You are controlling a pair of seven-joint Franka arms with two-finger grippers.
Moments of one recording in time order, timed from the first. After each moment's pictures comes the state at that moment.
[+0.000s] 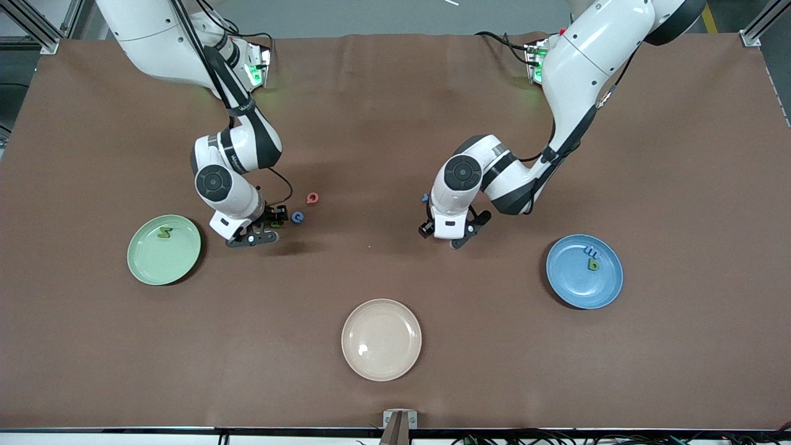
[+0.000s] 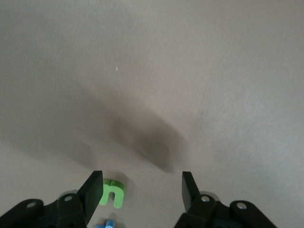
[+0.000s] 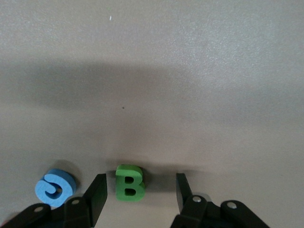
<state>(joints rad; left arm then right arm) -0.25 0.71 -0.49 -1.80 0.32 2.40 -1.62 0.36 0.41 -0.03 -2.22 0.05 2.51 0.15</state>
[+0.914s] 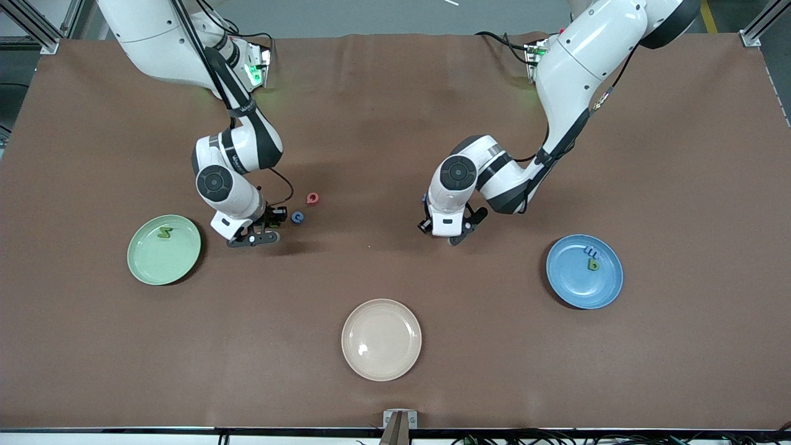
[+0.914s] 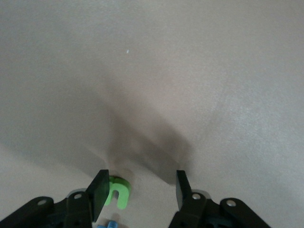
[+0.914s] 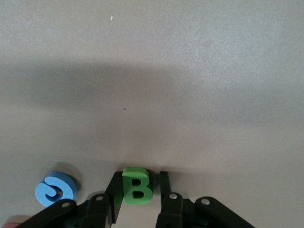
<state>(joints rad) -0.26 0.72 -0.48 -1.81 0.32 2.41 -1.69 0.36 0.41 -0.03 -2.22 0.05 2.52 0.15</state>
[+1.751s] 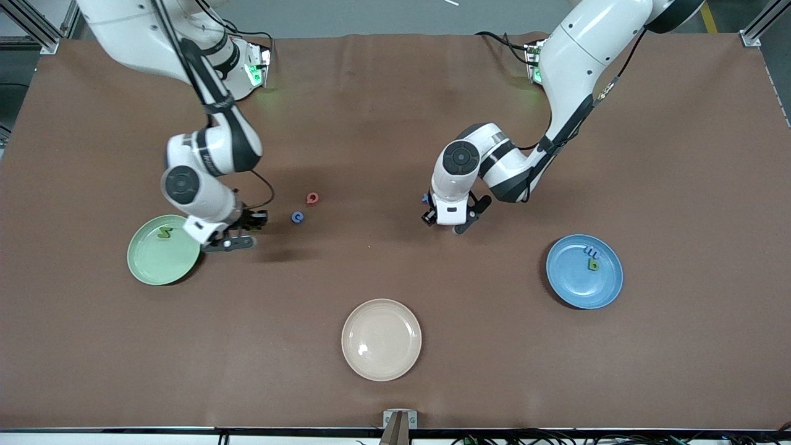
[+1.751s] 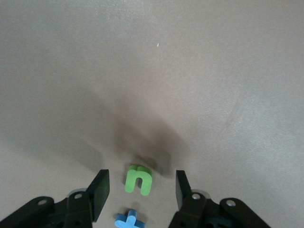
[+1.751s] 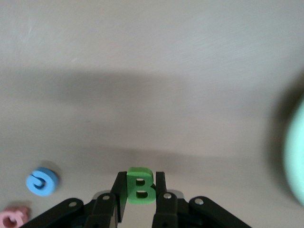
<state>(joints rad) -0.26 0.64 -0.48 -1.92 0.32 2.46 -1.72 0.24 0.30 -0.05 -2.18 0.06 2.38 0.03</state>
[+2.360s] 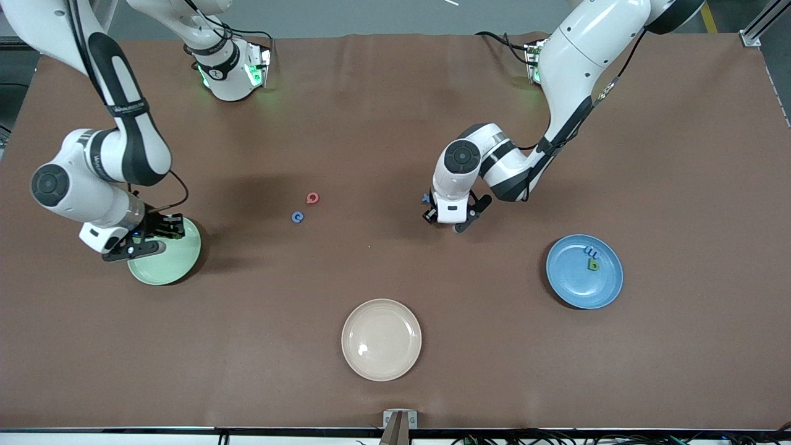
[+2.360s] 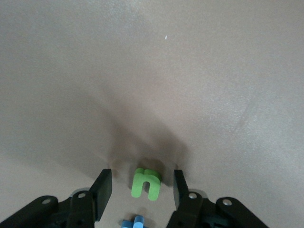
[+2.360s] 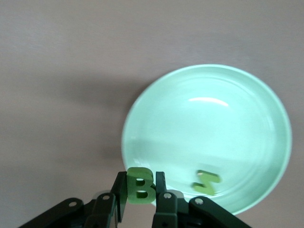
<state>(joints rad) -0.26 0.65 -0.48 -1.95 0.34 2.51 -1.72 -0.06 0.28 -0.05 -2.13 0.06 2.33 -0.36</state>
